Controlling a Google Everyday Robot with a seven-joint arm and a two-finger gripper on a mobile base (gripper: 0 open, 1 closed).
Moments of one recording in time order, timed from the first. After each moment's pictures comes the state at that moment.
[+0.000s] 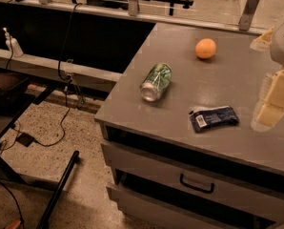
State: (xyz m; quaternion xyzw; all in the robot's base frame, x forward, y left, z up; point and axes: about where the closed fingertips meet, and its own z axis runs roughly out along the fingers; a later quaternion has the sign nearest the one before) arm 0.438 -0.217 0.976 -0.60 0.78 -0.03 0.16
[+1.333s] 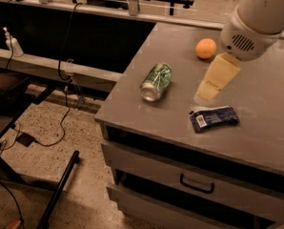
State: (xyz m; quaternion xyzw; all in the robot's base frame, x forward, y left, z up) arm 0.505 -0.176 0.955 -0.46 0.87 -0.04 0.17
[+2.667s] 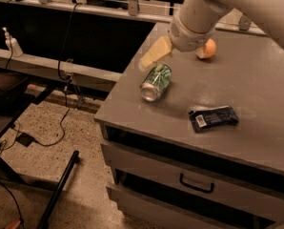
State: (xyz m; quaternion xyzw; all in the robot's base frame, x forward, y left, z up) arm 0.620 -0.090 0.909 -0.21 0.95 0.07 0.20
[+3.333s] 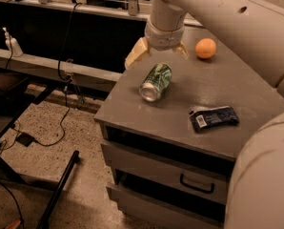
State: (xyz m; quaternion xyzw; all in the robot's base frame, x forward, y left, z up) arm 0.665 -0.055 0.879 -0.15 0.98 0.02 0.15
